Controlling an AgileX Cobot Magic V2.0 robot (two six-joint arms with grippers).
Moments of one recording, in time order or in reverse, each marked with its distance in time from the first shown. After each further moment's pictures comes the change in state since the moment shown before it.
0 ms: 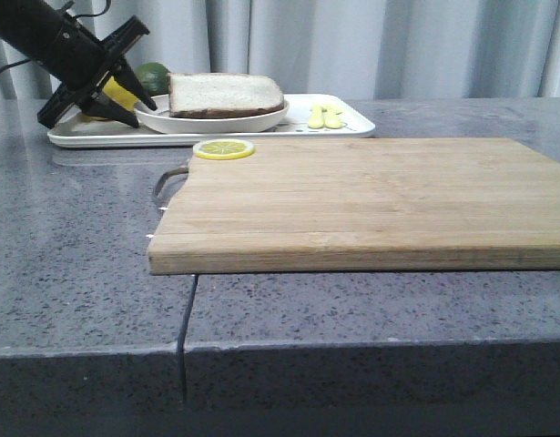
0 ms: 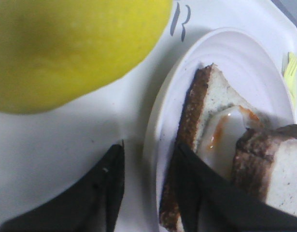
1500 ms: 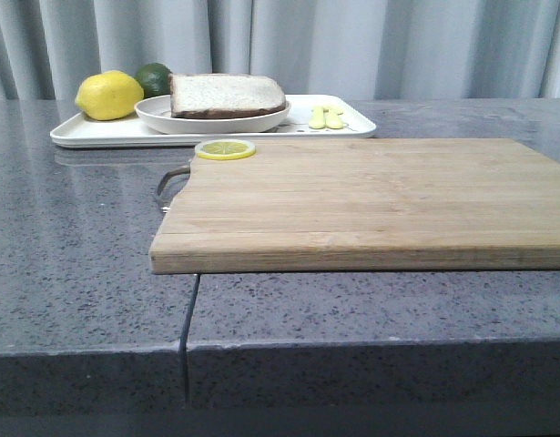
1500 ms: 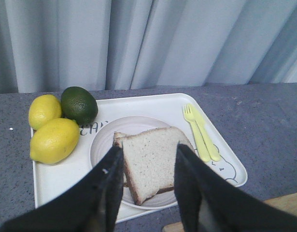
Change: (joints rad) left arm -0.212 -0.949 0.639 0.548 -0.387 -0.002; right arm 0.000 0.000 0.000 0.000 0.000 0.000
